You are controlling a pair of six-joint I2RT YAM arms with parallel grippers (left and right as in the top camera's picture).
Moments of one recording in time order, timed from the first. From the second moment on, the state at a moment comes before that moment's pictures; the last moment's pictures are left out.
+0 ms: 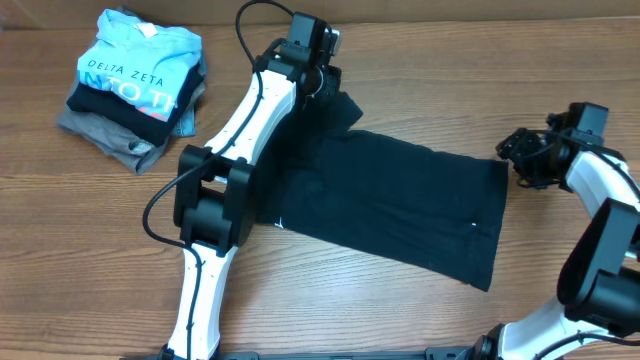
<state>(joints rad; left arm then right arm) -0.36 2.41 2.11 -0.68 0.16 -0.11 -0.36 1.83 1.12 -0.43 -0.30 0.36</state>
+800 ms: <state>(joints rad) -0.37 2.47 2.10 -0.70 0.14 -0.07 -0.34 1.92 1.12 -0.45 -0.30 0.35</state>
